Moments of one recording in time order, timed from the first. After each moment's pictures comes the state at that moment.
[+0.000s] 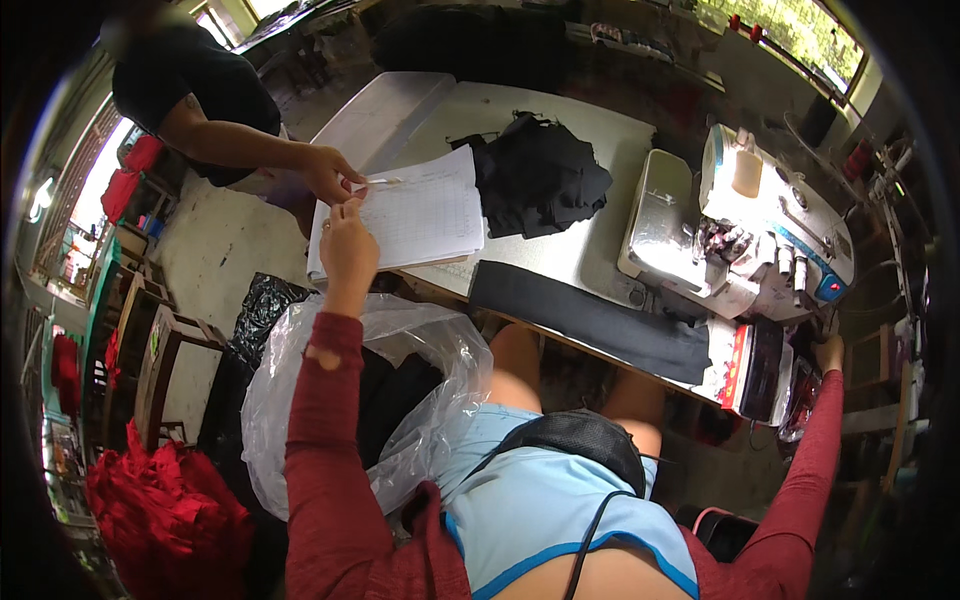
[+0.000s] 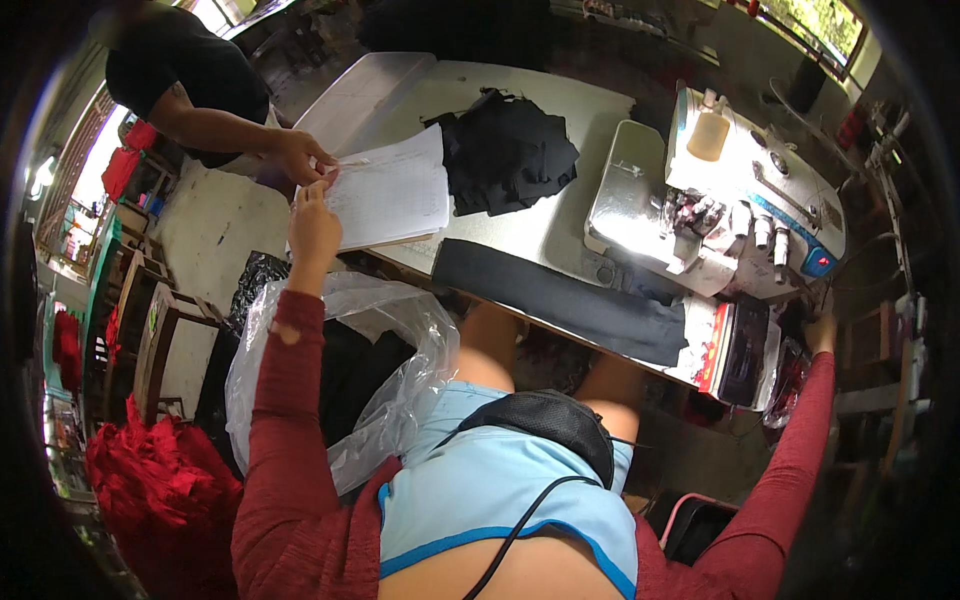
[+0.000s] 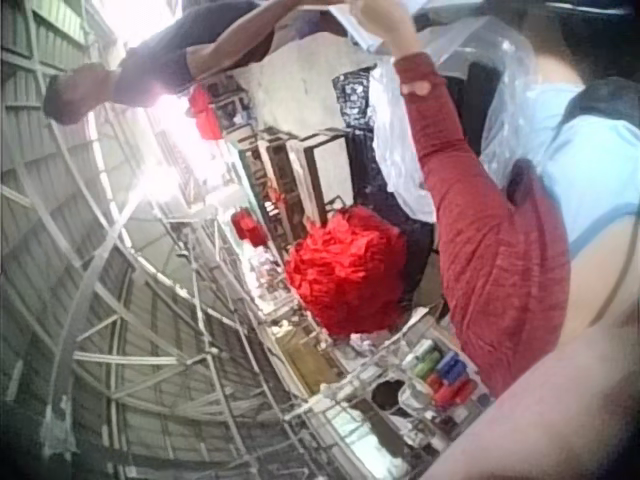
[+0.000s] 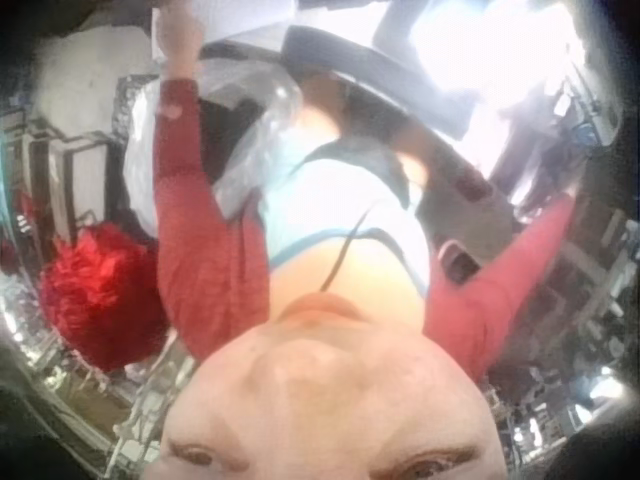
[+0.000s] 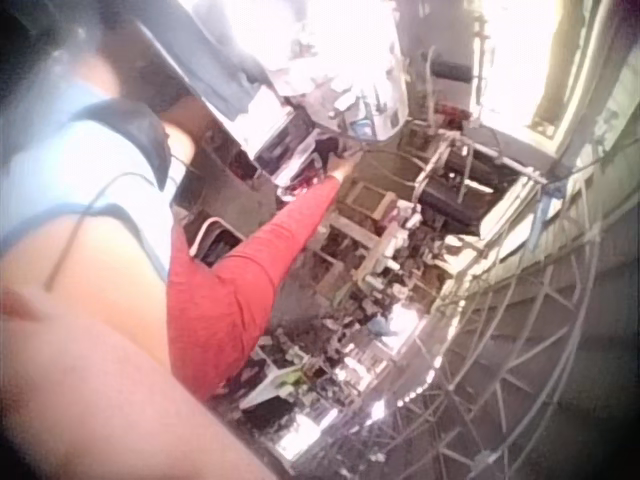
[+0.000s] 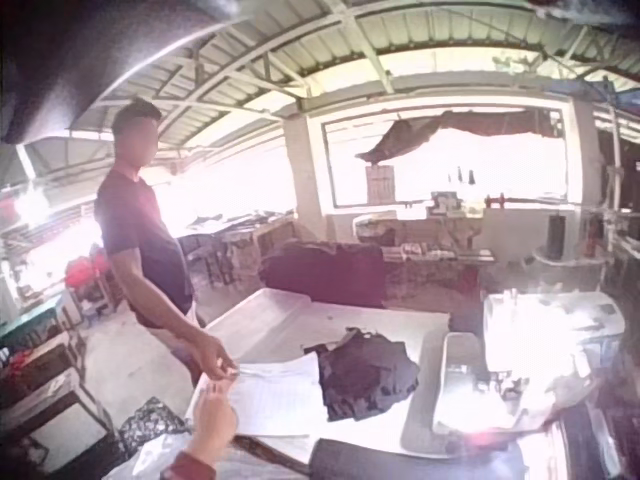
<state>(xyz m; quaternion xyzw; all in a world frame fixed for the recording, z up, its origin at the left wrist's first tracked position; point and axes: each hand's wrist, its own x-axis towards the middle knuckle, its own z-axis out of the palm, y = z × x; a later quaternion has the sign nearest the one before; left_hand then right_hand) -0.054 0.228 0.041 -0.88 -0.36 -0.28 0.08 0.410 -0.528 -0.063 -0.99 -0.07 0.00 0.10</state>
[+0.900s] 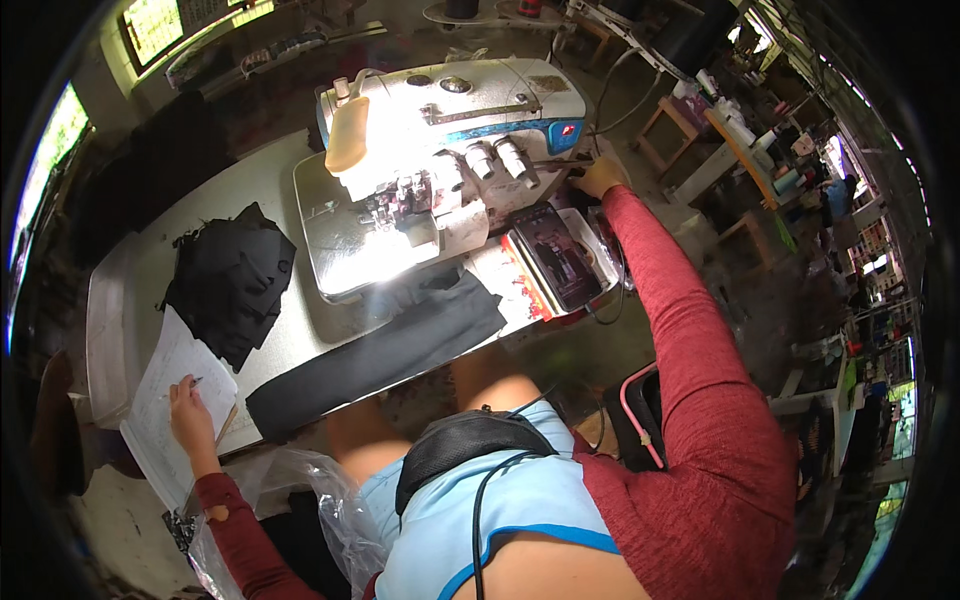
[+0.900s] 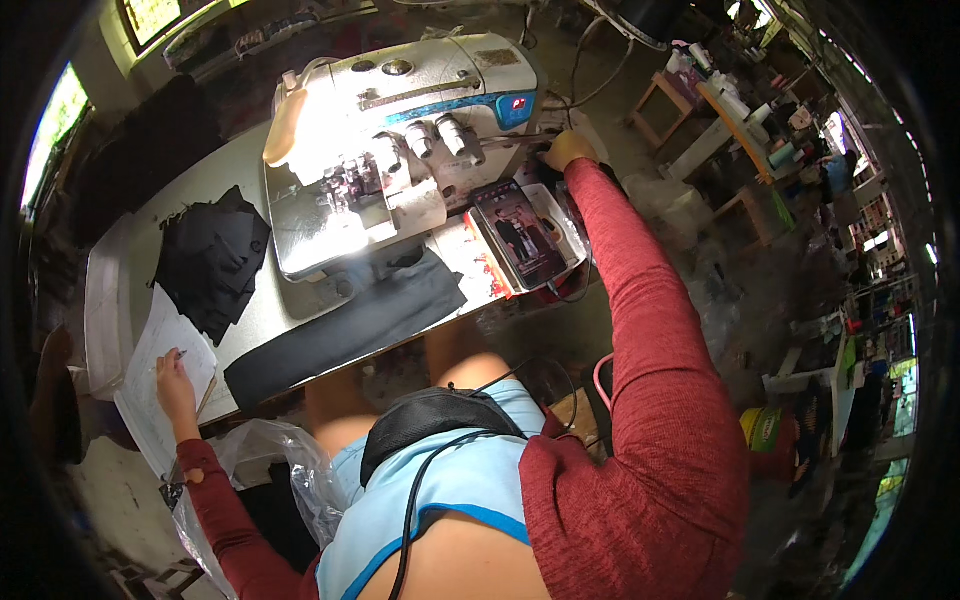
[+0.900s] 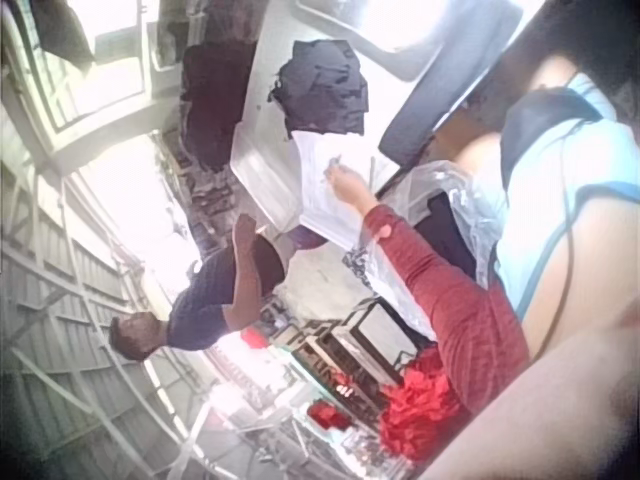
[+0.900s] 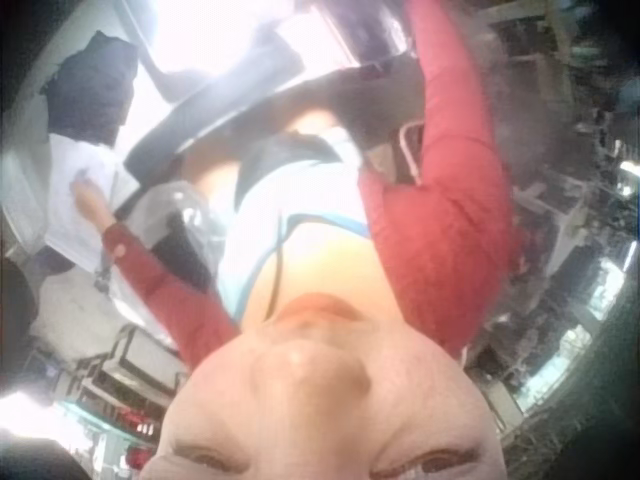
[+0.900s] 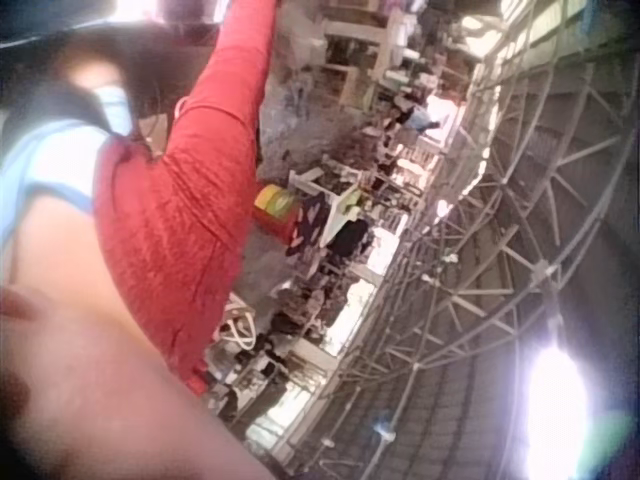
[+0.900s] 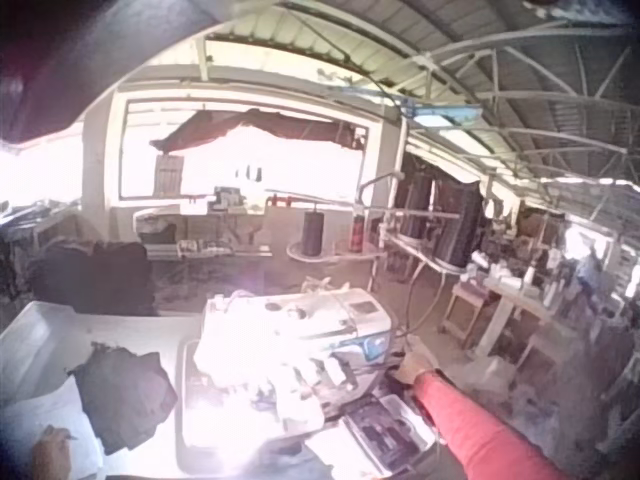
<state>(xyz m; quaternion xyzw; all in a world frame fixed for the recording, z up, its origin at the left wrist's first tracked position) 0.035 0.257 -0.052 -0.97 -0.19 -0.15 -0.01 0.350 -0.443 -0.014 -1.00 0.05 -0.05 0.00</state>
